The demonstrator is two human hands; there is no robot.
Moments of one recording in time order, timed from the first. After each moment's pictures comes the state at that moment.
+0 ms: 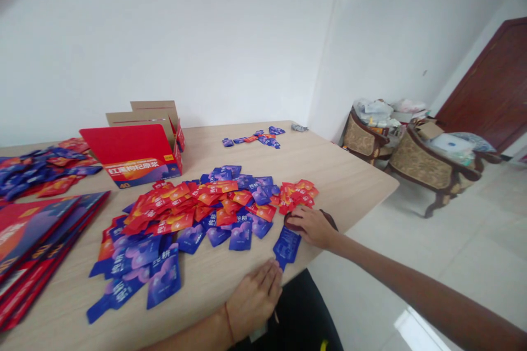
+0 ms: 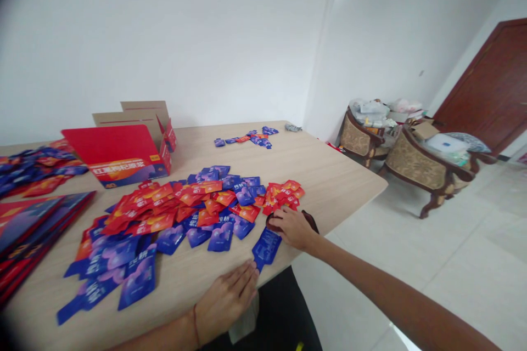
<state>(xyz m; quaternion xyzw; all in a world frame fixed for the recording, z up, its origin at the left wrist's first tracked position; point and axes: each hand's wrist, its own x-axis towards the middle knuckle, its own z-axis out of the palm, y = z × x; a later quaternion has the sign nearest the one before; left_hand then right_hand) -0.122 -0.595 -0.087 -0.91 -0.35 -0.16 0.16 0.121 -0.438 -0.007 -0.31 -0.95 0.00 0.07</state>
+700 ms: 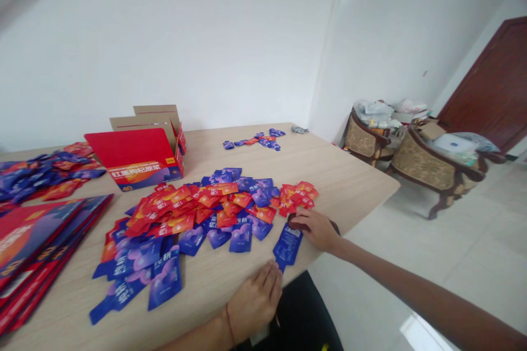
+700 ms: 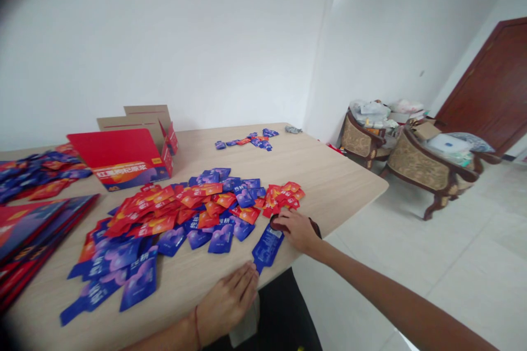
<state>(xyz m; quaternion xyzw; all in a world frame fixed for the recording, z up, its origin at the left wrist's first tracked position) -0.121 -0.596 -0.084 -0.91 -0.34 -0.13 0.19 0.132 -0.437 -0.023 -0.38 -0.91 0.06 0.15</state>
